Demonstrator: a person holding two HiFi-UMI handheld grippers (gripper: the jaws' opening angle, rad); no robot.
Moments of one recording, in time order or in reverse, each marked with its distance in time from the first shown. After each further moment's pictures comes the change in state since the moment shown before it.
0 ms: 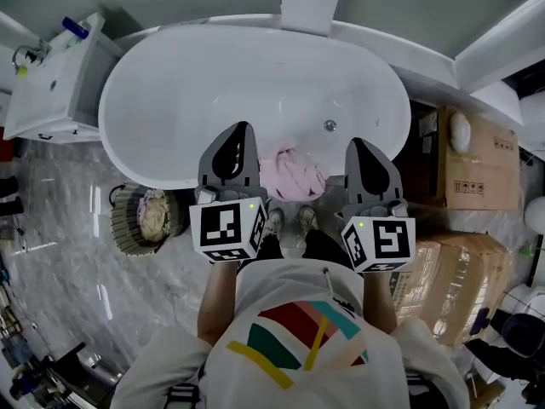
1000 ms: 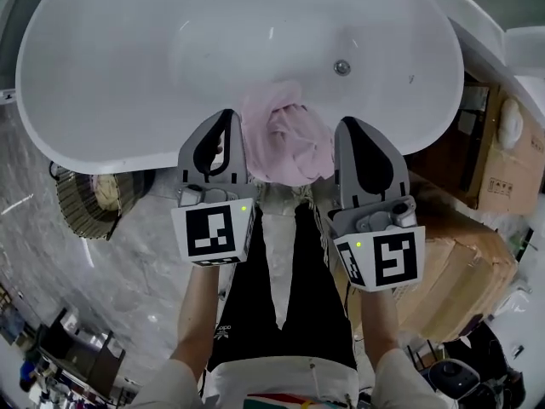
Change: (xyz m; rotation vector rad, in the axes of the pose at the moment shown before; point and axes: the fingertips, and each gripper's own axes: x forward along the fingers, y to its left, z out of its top) left arm 0.078 0.048 -0.290 -0.016 0.228 0.043; right arm 0.115 0.022 -0.222 -0.030 0.121 0.154
